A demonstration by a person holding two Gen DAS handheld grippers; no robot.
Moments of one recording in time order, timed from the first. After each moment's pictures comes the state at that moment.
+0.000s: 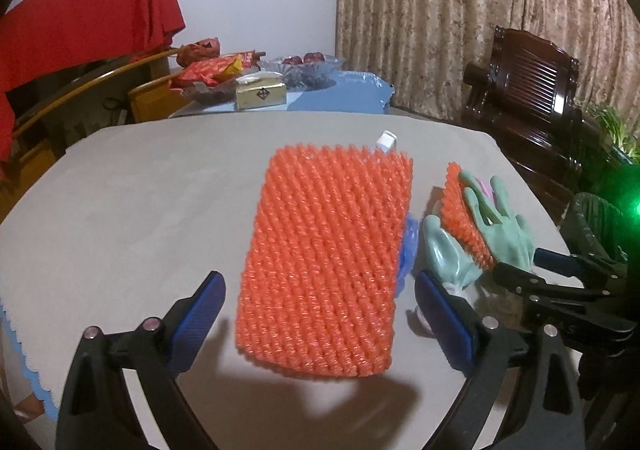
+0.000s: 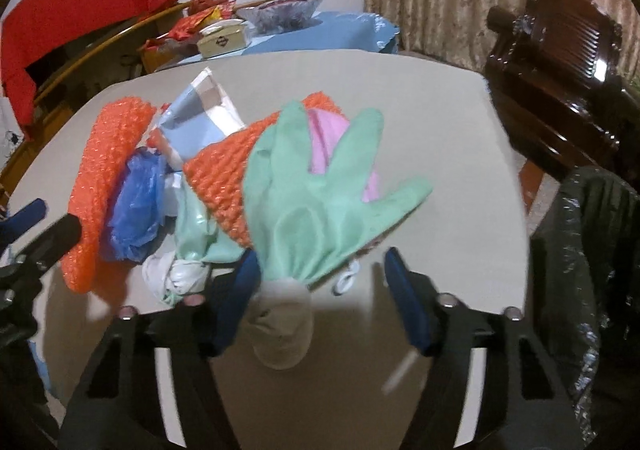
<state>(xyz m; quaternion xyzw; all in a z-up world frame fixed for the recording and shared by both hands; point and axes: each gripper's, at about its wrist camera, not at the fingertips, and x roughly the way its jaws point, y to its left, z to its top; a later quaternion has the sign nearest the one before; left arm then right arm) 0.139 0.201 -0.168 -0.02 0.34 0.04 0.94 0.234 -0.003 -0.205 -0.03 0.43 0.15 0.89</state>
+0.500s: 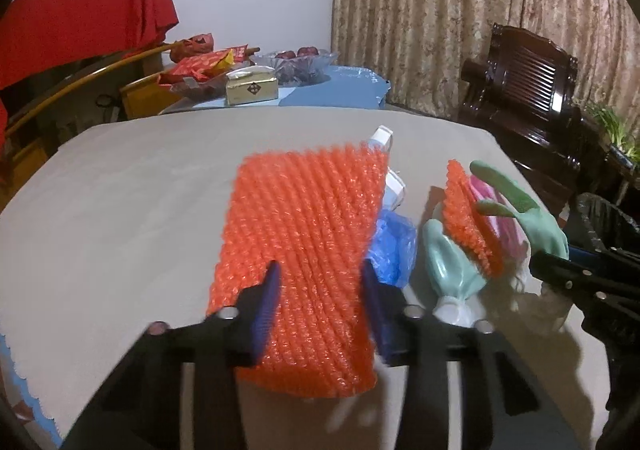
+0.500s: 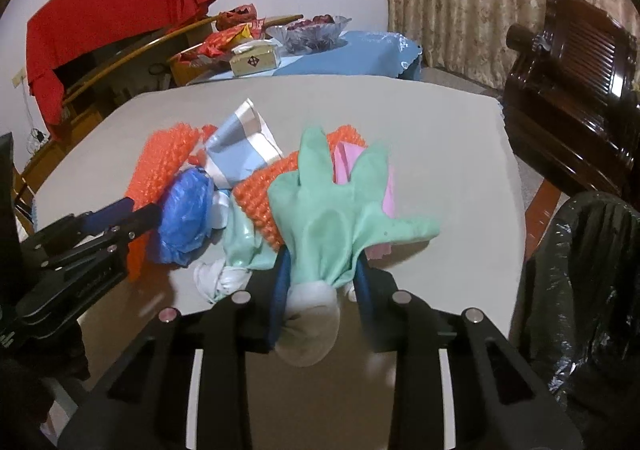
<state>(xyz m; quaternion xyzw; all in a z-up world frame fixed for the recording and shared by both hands) 0.154 0.199 -0.175 -0.02 0.35 0.03 0.94 0.215 -0.010 -0.171 -0.02 0.40 0.19 0.90</state>
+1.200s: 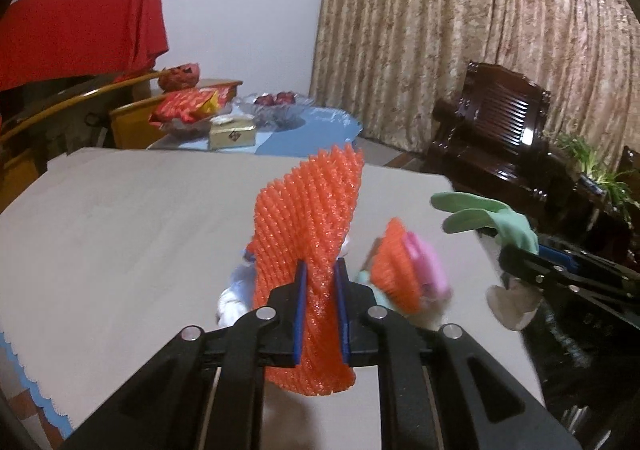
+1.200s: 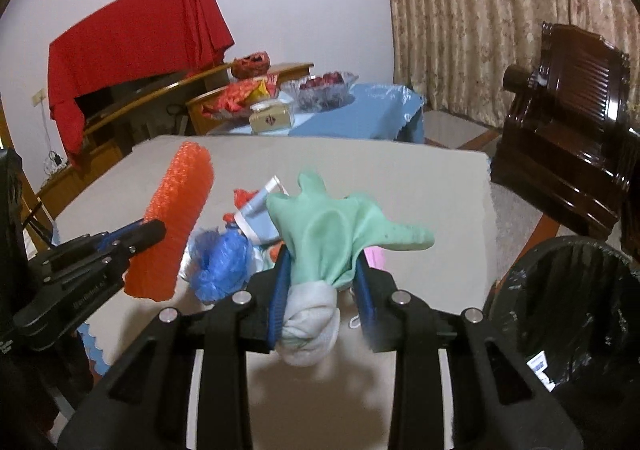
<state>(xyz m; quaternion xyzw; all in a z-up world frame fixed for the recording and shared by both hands) 0.123 0.179 -0.101 -0.05 0.29 -0.01 0.96 0.183 -0.032 -0.099 0.00 0.32 0.21 0.92</state>
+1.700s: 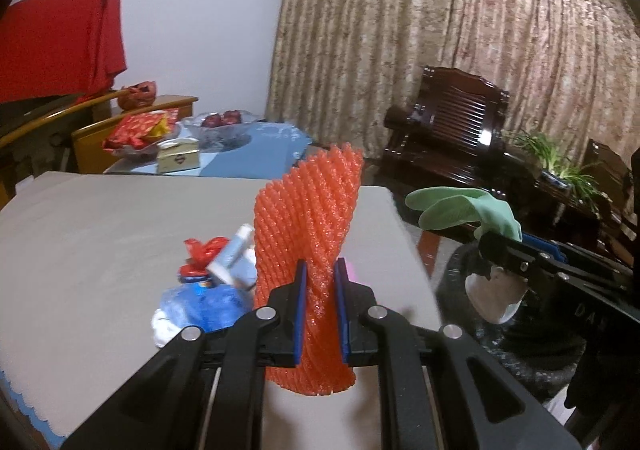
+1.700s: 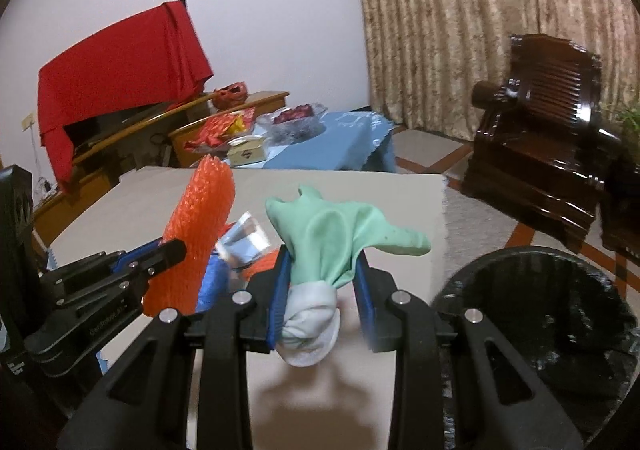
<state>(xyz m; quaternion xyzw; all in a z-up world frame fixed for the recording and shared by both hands) 0.124 0.116 -0.069 -0.04 0.27 -0.08 0.96 0.157 -0.088 -0.058 0.02 0.28 0.17 0.94</state>
